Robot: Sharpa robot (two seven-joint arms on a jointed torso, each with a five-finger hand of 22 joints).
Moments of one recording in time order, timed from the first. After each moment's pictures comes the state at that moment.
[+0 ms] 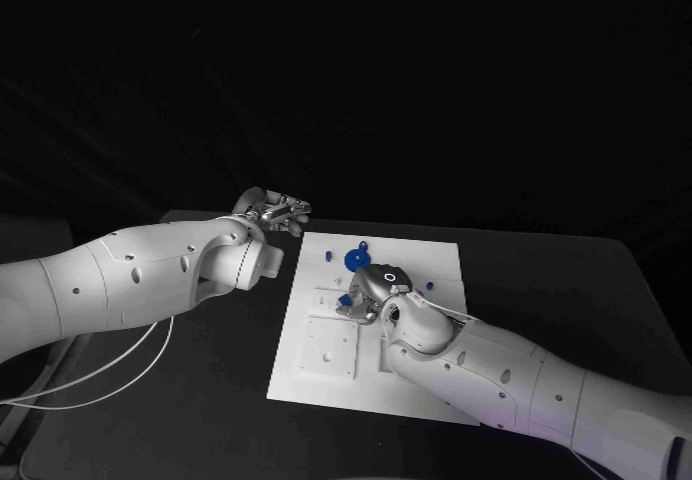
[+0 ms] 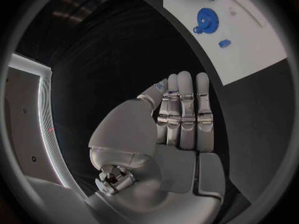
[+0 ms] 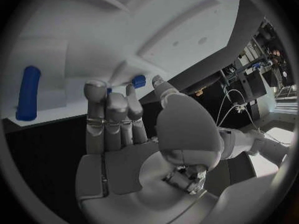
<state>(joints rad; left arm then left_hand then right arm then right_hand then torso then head) 1.33 -0.77 -0.19 1.34 -0.24 -0.69 0.07 1.29 0.01 0.29 -0.20 0.23 1.18 0.08 0.07 0.14 1.39 0.00 0.20 0.08 1.25 -0.04 0.76 0.41 0.03 1.21 -0.06 0.08 1.25 0.94 -0.28 0.03 1.17 -1.87 -0.37 -0.50 1.15 -0.20 0.27 0.09 0.05 1.18 0.06 0.06 0.21 1.34 -0.02 1.06 1.25 1.46 -0.07 1.01 1.09 0.07 1.47 -0.09 0.60 1.28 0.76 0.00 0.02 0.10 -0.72</state>
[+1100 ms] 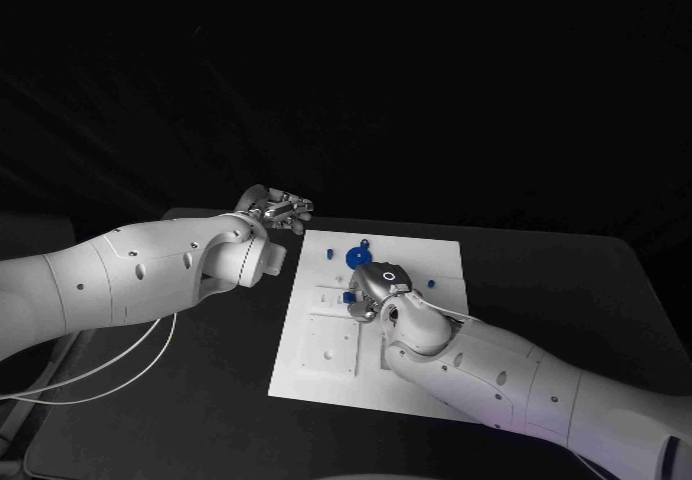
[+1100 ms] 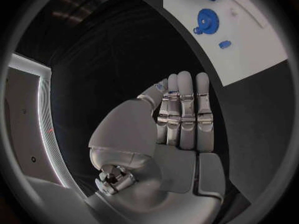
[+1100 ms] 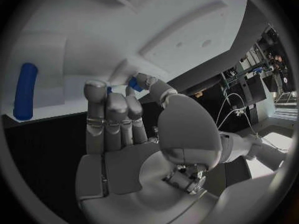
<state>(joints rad) 1.33 -0.76 -0.19 1.34 -0.24 -0.68 0.06 1.29 0.01 0.29 -0.20 0.23 1.18 0.08 0.07 0.14 1.39 0.00 0.20 0.08 1.25 -0.04 0.76 0.41 0.03 1.21 -0.06 0.08 1.25 0.94 -0.26 0.03 1.15 -1.92 -0.39 -0.50 1.13 -0.14 0.56 -0.23 0.45 1.18 0.06 0.06 0.18 1.34 -0.03 1.06 1.25 1.46 -0.07 1.01 1.09 0.07 1.46 -0.10 0.60 1.29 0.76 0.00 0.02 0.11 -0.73</state>
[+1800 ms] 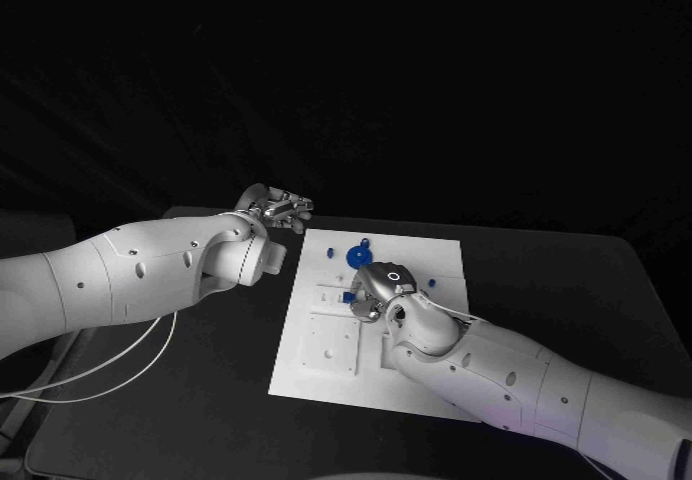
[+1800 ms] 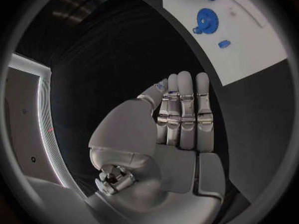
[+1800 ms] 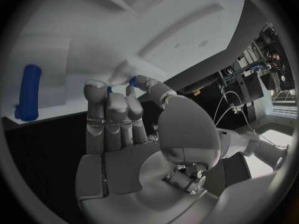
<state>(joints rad) 1.33 -0.77 -0.19 1.34 -0.24 -0.68 0.06 1.29 0.01 0.29 -0.20 0.23 1.18 0.08 0.07 0.14 1.39 0.00 0.20 0.08 1.25 -0.04 0.76 0.41 0.03 1.21 -0.06 0.08 1.25 0.94 -0.29 0.03 1.17 -1.90 -0.41 -0.47 1.11 -0.14 0.54 -0.22 0.45 1.18 0.07 0.07 0.14 1.34 -0.03 1.06 1.25 1.46 -0.07 1.01 1.09 0.07 1.46 -0.10 0.60 1.30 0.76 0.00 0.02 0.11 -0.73</state>
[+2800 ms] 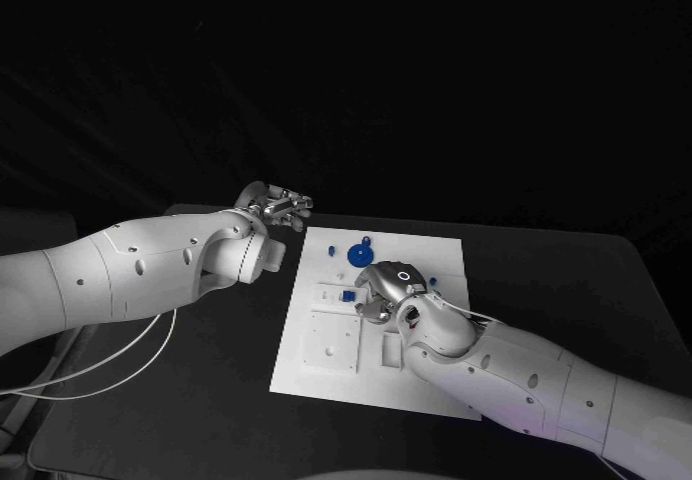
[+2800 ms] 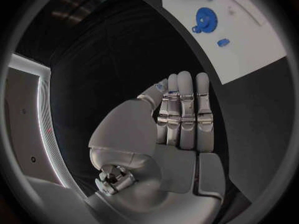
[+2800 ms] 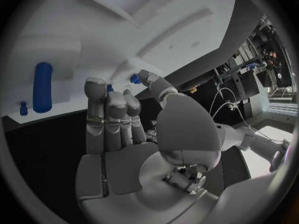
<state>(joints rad) 1.33 -0.77 -0.19 1.34 -0.24 -0.68 0.06 1.29 0.01 0.29 -0.20 0.23 1.18 0.08 0.07 0.14 1.39 0.00 0.20 0.08 1.25 -0.04 0.76 0.41 0.03 1.21 -0.06 0.08 1.25 0.94 -0.36 0.03 1.25 -1.87 -0.42 -0.43 1.16 -0.19 0.39 -0.21 0.44 1.03 0.11 0.07 0.07 1.31 0.00 1.02 1.21 1.45 -0.07 0.98 1.07 0.07 1.46 -0.09 0.56 1.29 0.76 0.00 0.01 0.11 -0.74</state>
